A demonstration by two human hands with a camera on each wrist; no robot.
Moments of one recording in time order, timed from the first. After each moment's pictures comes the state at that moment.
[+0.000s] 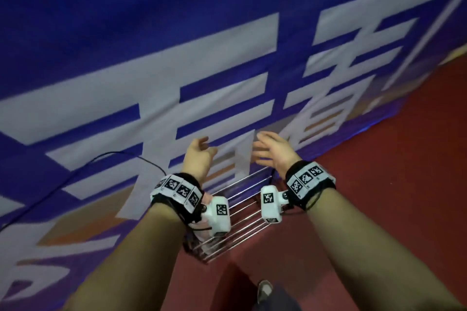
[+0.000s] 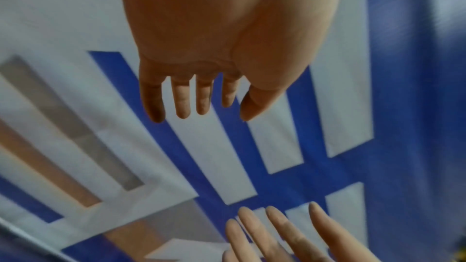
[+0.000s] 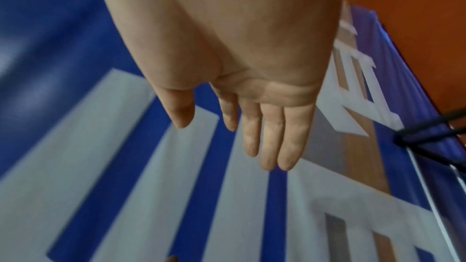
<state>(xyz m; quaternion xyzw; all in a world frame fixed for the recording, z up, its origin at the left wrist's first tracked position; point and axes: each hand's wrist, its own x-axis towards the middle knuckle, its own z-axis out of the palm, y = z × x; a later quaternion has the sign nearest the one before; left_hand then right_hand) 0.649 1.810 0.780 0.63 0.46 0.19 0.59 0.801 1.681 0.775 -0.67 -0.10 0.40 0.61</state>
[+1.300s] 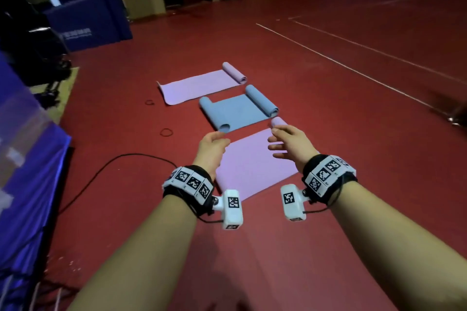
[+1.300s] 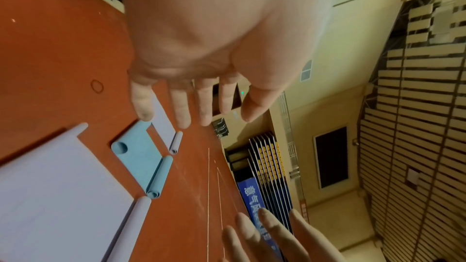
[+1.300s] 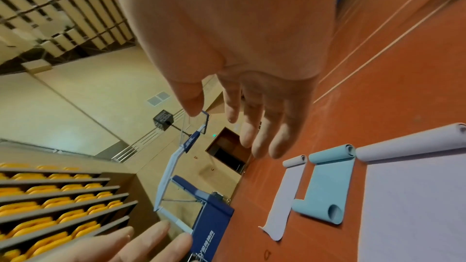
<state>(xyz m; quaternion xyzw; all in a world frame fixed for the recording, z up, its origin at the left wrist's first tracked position) 0.478 0.940 0.867 0.73 -0.12 -0.25 0.62 0.347 0.780 0.874 -0.65 0.32 -0.19 0.66</state>
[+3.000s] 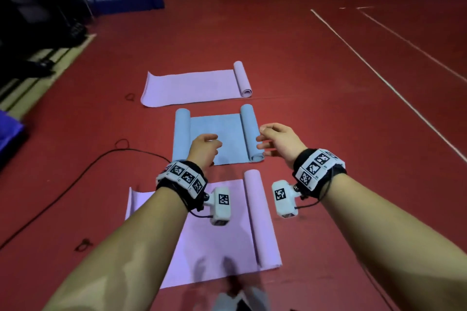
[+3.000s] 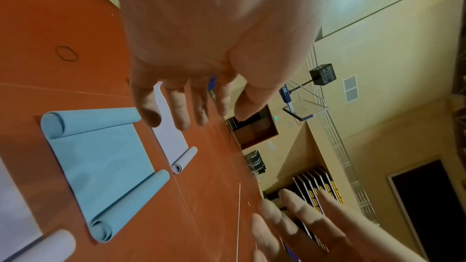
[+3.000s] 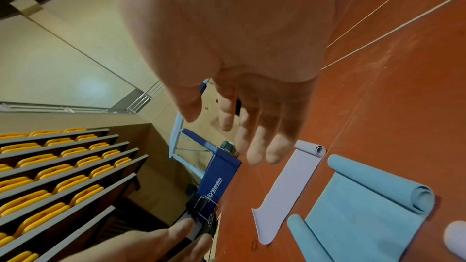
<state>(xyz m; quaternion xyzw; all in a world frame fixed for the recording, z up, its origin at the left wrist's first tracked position) 0.796 0.028 0.805 0.76 0.05 -0.20 0.61 0.726 -0.164 0.825 -0.70 0.23 -0.01 0.68</state>
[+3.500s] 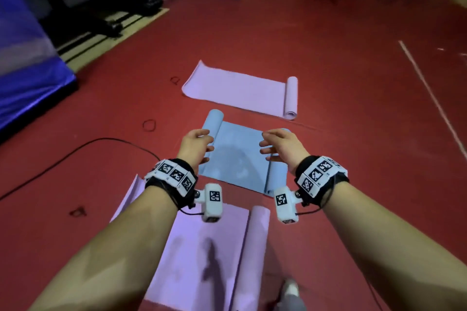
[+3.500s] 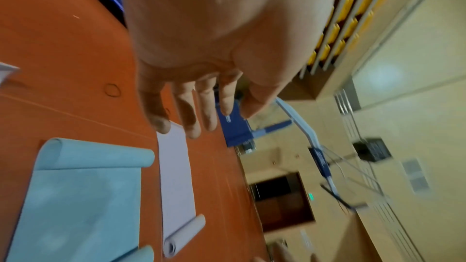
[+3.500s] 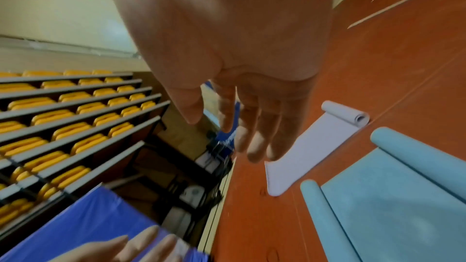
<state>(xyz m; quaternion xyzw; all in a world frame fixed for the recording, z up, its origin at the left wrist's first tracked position) 0.991 0.005 0.791 0.68 0.21 -0.07 0.70 0.990 -0.220 0.817 -0.76 0.12 0.12 0.62</state>
